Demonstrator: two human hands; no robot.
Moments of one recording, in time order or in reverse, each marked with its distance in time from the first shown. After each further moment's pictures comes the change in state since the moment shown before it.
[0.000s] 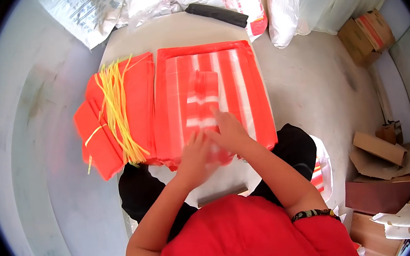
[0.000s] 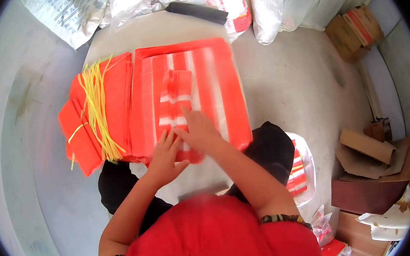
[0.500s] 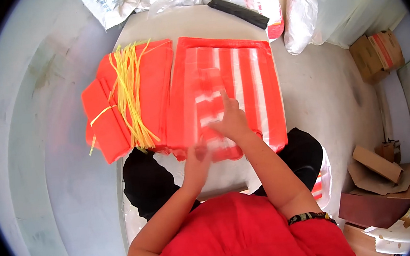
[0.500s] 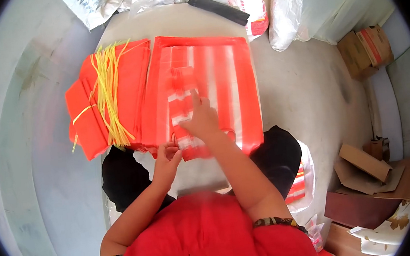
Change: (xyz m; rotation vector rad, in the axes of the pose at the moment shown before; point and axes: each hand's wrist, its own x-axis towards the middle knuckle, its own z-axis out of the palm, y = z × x) left_hand -0.051 -0.026 0.059 -0.965 0.466 -0.520; right_hand 0.030 -0.024 0.037 -0.118 0.095 0.162
